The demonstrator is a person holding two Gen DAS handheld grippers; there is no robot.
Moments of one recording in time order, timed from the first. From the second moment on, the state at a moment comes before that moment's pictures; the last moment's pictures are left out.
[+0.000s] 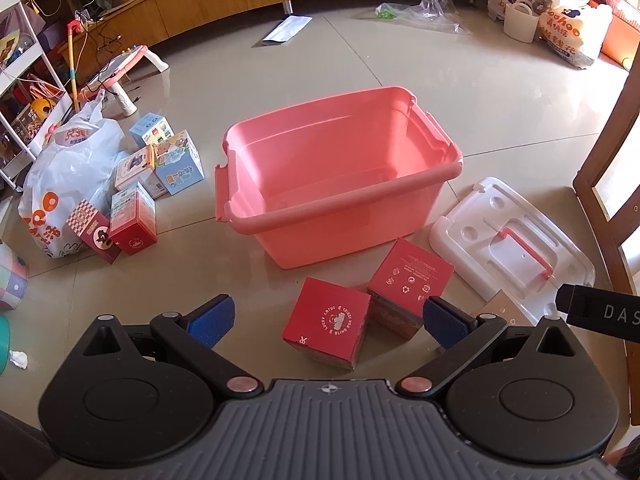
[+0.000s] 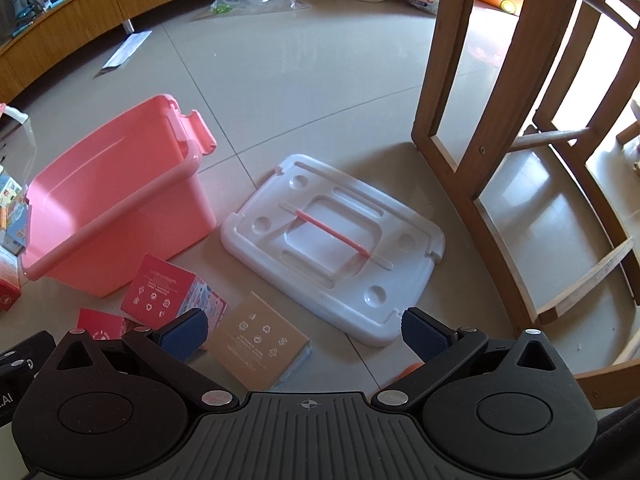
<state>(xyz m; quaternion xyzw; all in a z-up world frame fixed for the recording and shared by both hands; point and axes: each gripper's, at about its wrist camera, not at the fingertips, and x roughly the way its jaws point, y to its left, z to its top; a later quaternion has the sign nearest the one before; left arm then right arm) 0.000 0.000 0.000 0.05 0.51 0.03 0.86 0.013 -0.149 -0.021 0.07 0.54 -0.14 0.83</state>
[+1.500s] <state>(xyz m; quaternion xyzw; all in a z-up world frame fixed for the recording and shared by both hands) 0.058 0.025 -0.167 0.01 0.60 0.01 0.80 0.023 -0.152 -0.083 0.09 0.60 -0.15 0.78</state>
